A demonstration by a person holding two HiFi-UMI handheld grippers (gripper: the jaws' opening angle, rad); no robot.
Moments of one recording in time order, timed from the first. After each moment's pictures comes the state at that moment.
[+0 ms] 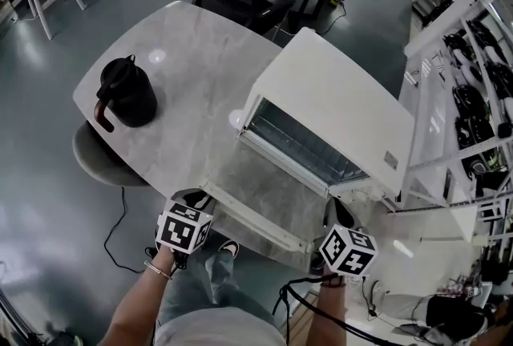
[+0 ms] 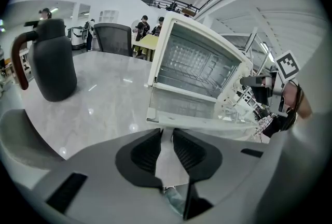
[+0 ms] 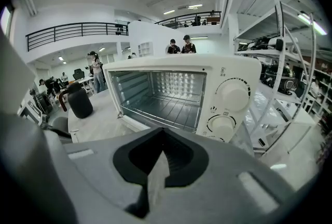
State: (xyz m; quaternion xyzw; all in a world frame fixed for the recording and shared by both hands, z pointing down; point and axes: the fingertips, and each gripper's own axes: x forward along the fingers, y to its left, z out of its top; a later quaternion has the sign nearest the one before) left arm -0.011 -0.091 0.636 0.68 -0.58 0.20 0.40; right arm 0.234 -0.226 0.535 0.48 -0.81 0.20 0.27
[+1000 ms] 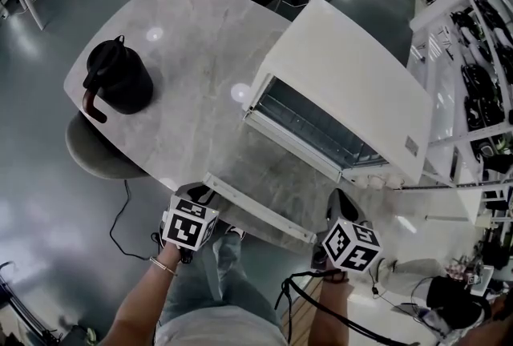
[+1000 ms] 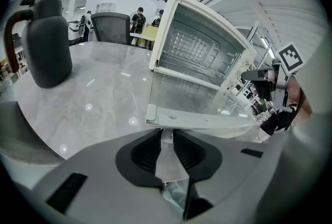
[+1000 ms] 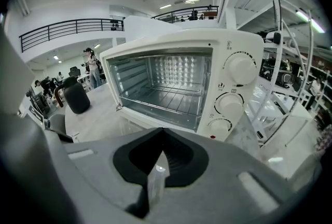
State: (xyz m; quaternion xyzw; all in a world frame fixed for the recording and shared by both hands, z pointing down) left arm -0.009 -0.080 0.681 0.68 -0.56 0.23 0.42; right arm 0.227 -0.212 0.569 0.49 -0.79 0.22 0.29
